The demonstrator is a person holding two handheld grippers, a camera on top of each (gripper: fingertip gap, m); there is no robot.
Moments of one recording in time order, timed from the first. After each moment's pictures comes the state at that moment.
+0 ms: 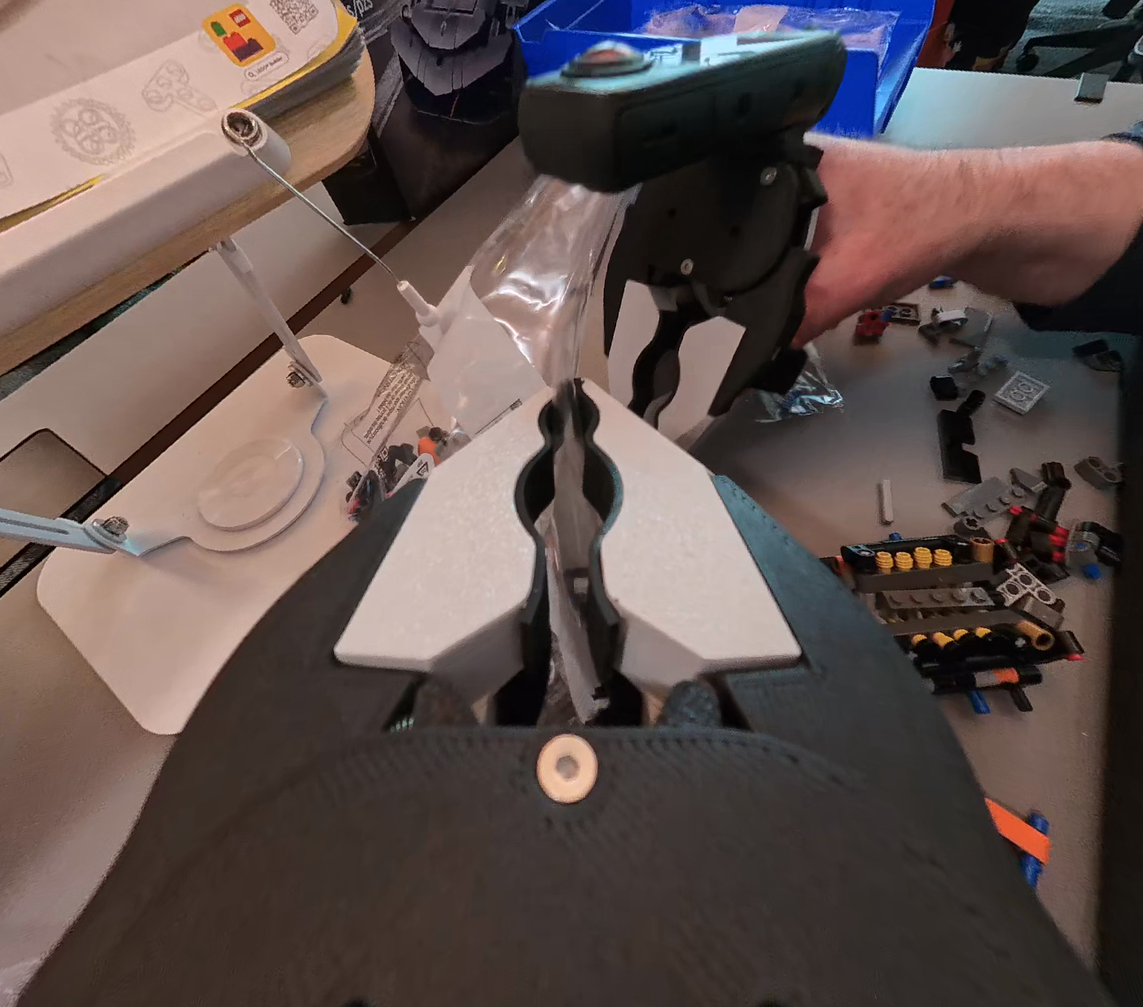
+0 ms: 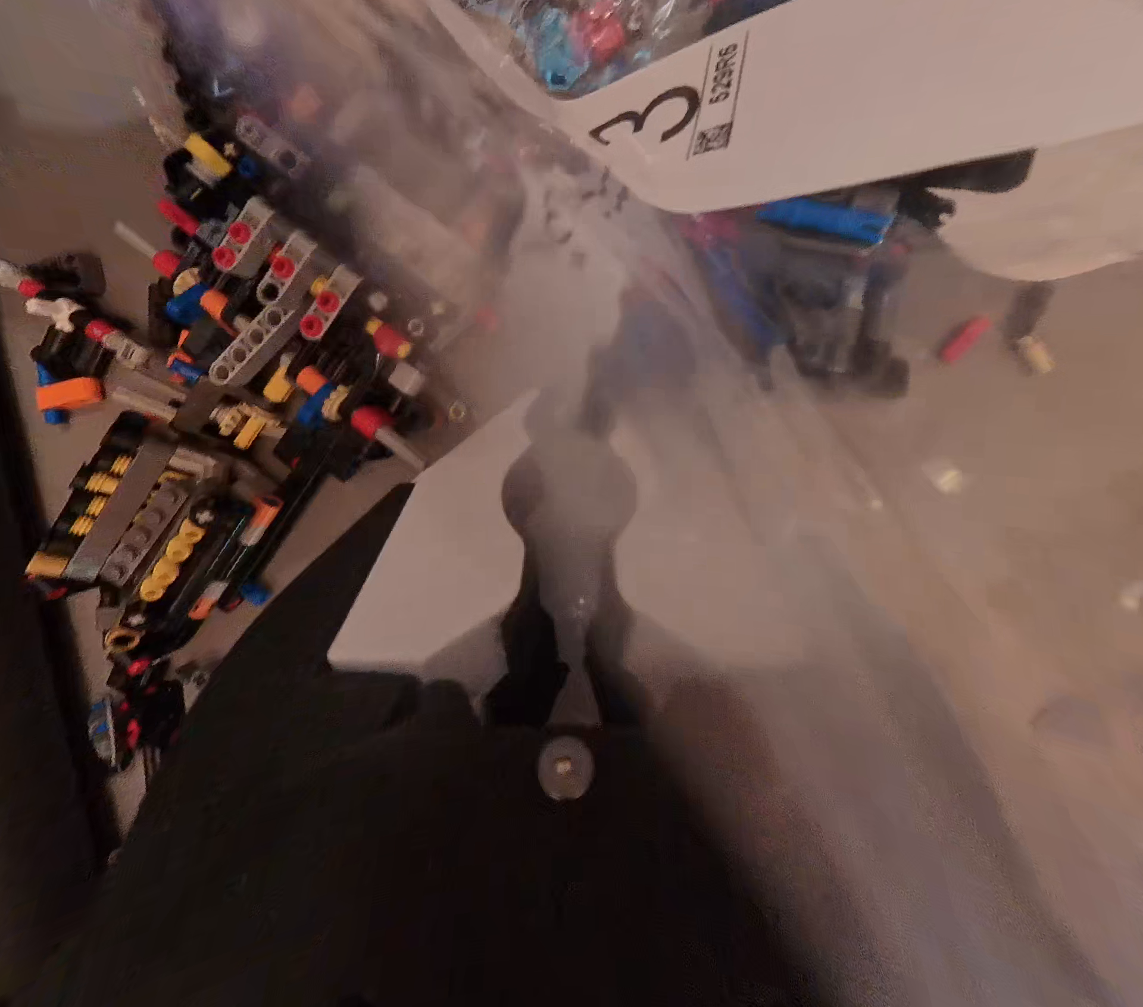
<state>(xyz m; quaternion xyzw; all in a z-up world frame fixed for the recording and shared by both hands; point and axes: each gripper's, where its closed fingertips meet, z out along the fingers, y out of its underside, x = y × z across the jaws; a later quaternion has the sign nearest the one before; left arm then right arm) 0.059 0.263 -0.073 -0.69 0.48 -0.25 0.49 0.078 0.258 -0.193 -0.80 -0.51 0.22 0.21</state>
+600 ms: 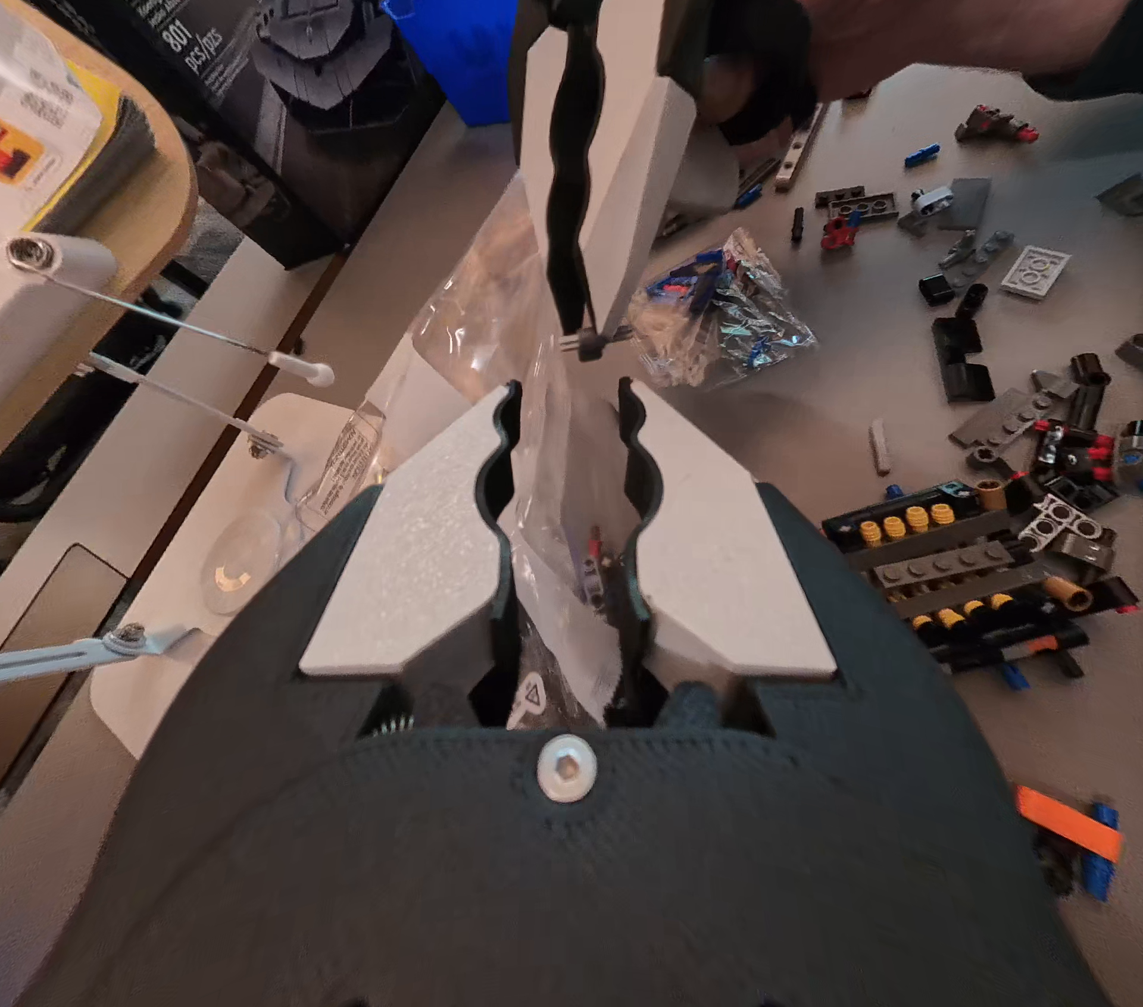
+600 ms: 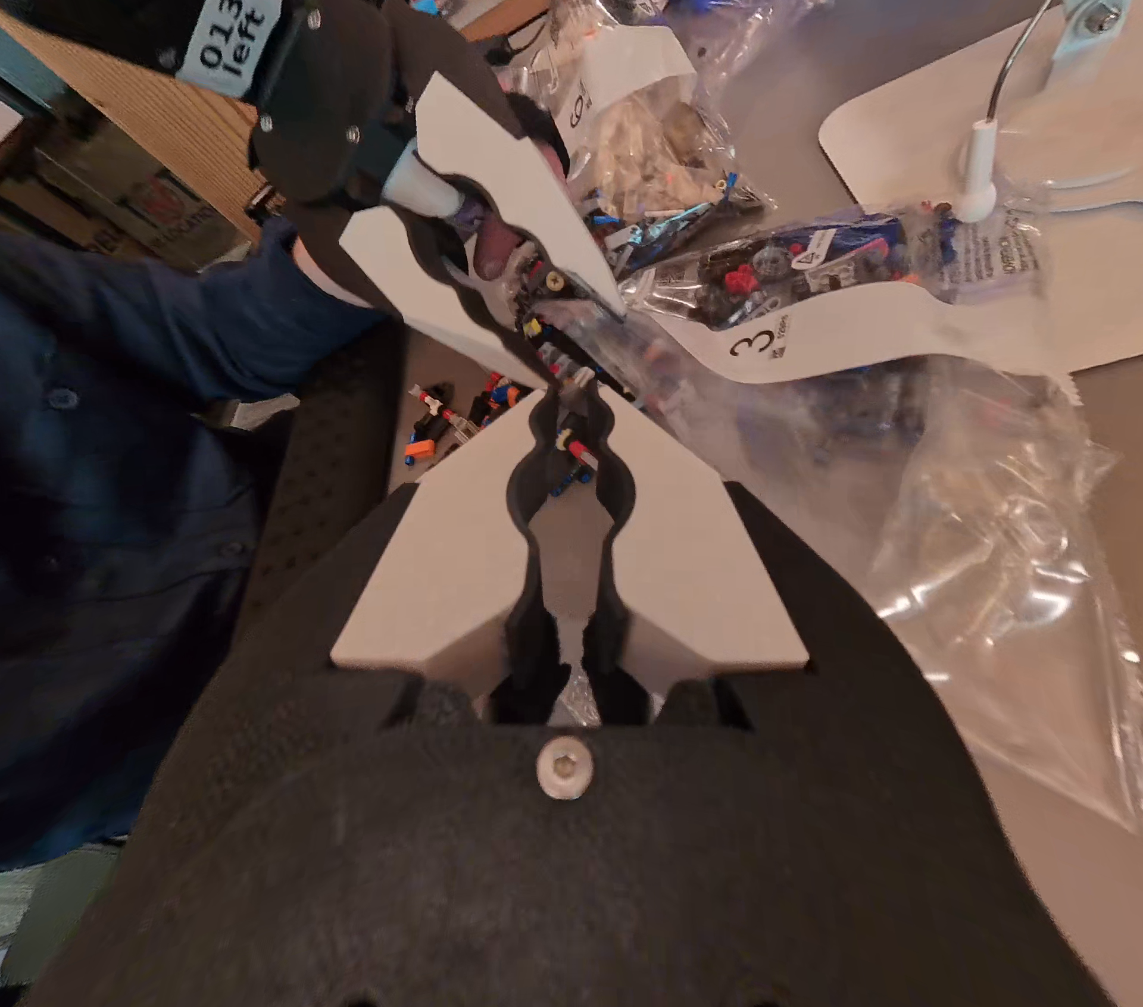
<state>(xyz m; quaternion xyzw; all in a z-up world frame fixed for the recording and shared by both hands) 0.094 0.235 -0.095 -0.63 0.58 -0.17 0.48 0.099 0.230 -0.087 -0.71 -0.44 0.48 0.29</state>
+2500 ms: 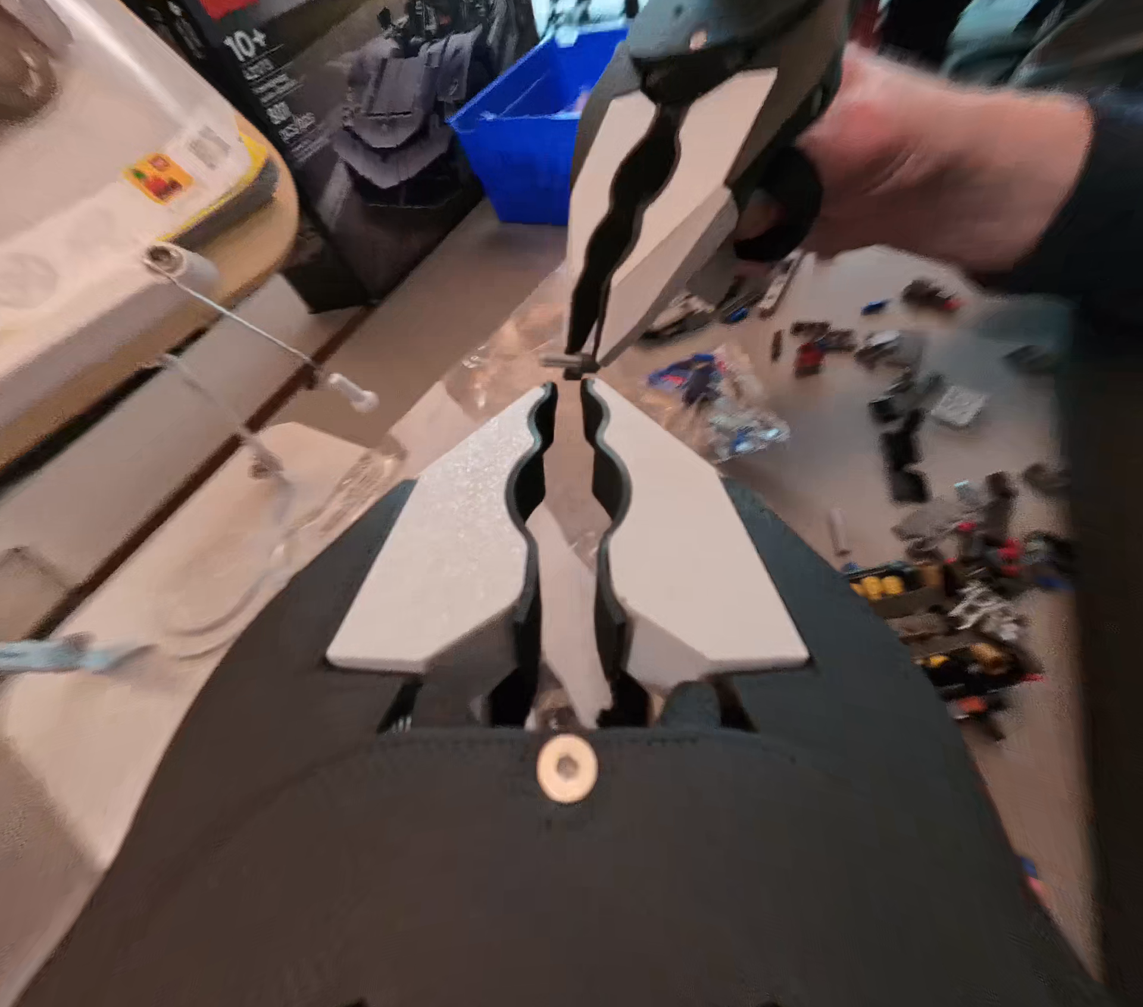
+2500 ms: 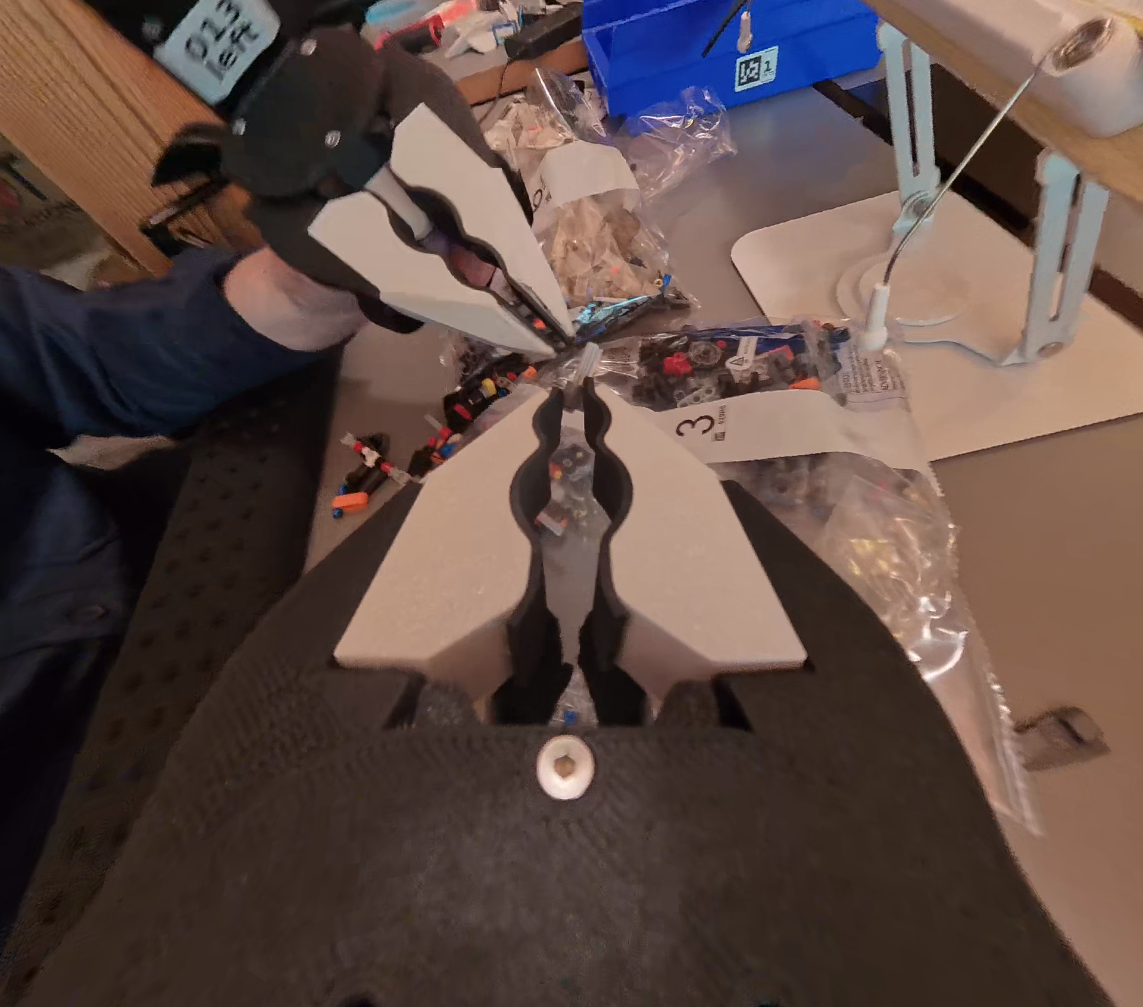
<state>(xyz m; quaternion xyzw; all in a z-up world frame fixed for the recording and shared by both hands) 0.087 0.237 -0.060 -0.63 0.51 -0.27 0.52 0.093 0.239 -0.062 -0.69 -0.45 0.41 0.40</state>
